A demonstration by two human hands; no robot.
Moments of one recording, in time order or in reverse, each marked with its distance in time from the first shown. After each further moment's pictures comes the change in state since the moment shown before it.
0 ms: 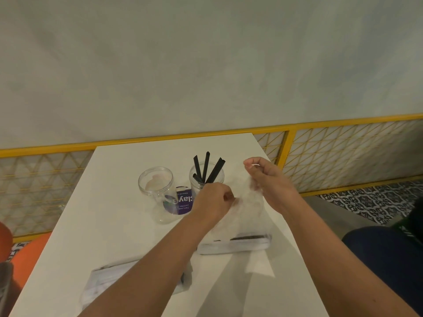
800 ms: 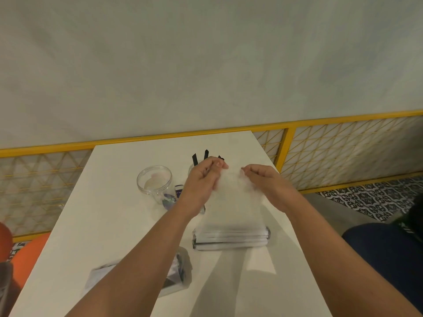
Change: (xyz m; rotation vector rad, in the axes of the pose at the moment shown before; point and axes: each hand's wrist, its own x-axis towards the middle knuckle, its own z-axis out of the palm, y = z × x) left_hand 0.003 -0.001 -0.024 -0.789 0.177 0.101; right_hand -0.001 0.003 -0.005 -0.071 -0.183 0.031
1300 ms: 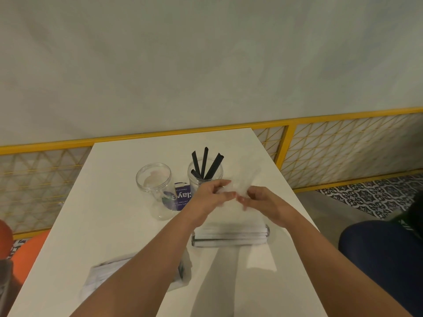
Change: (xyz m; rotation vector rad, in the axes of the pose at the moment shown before) left_hand -0.002 -0.047 0.011 -0.112 -0.202 -0.369; right_hand -0.005 0.059 -0.005 -0.115 -0.164 0.067
